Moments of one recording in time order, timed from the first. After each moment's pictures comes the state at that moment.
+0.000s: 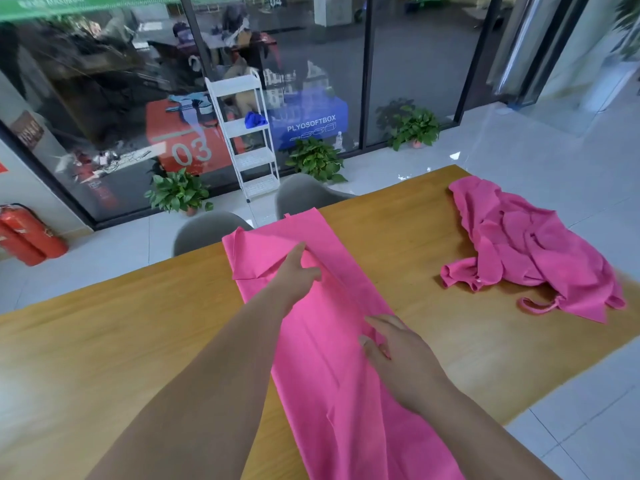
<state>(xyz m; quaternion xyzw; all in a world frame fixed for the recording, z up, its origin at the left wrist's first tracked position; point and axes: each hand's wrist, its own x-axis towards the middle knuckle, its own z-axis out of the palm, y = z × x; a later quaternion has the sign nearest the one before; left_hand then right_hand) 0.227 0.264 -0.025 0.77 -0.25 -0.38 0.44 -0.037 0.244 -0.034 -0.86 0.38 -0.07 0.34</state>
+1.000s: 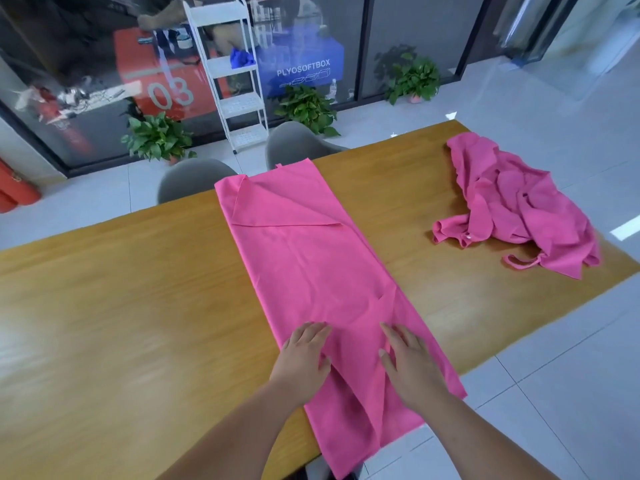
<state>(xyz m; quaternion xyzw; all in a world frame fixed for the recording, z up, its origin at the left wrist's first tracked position) 0.096 0.405 -0.179 0.81 -0.51 -0.26 0.13 -0.116 0.263 -0.158 -0.85 0.45 0.09 0.25</state>
